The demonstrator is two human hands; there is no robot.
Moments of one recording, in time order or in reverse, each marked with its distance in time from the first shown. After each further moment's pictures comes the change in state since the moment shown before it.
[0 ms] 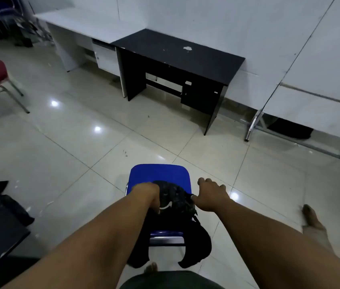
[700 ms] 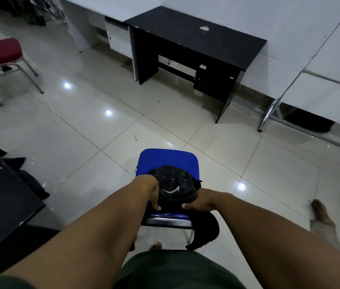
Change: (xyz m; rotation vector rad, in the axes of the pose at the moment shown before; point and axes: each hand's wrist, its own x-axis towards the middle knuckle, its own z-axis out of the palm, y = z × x) left_hand -0.013 -0.013 0.022 -0.077 -0.342 -0.127; right_hand -0.001 -0.018 0.040 0.173 -0.512 -0.071
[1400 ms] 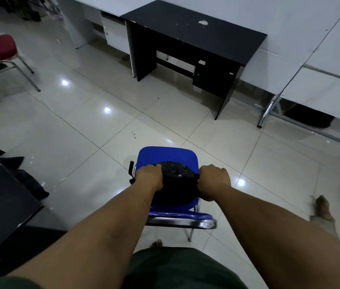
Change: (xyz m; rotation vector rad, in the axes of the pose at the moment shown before) left_hand 0.030 -0.001 -0.001 -0.054 0.560 0.049; right_hand -0.003 -0.009 -0.032 -0.466 0.578 0.056
